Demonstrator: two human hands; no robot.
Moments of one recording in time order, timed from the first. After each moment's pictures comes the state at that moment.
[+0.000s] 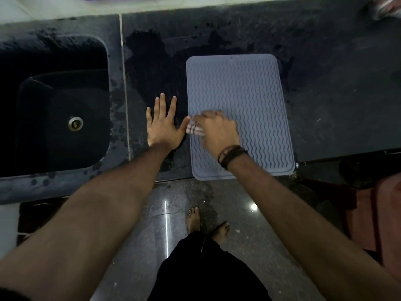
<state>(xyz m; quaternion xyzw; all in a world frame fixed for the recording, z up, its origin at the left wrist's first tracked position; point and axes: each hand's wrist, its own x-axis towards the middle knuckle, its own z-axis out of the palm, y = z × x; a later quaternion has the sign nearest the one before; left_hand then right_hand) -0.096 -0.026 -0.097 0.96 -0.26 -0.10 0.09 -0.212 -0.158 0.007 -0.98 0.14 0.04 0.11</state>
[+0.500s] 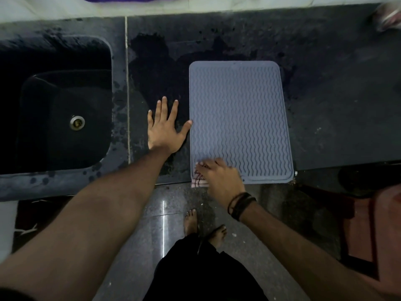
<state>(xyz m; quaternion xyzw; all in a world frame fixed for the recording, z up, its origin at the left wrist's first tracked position) -0.095 -0.027 -0.099 0.96 -0.25 -0.10 0.09 -0.296 -0.127 -0.016 -0.99 0.06 0.13 0.10</state>
